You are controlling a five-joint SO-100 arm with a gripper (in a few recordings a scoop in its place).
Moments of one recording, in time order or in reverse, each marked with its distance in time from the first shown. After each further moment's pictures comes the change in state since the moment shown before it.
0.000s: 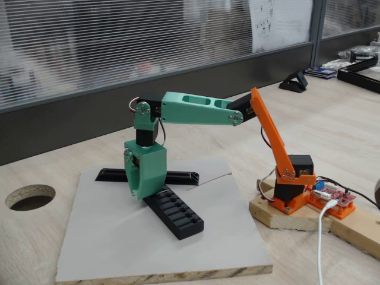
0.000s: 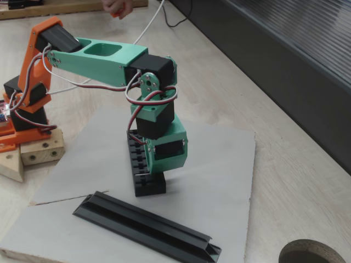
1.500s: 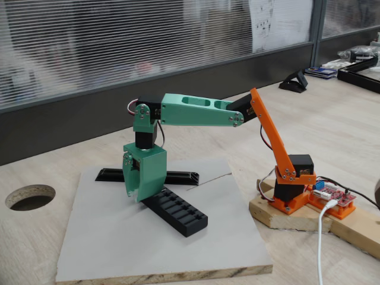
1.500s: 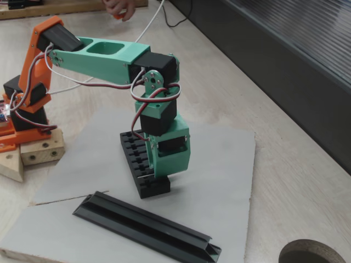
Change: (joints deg) arm -2.0 0.0 0.0 0.2 -0.1
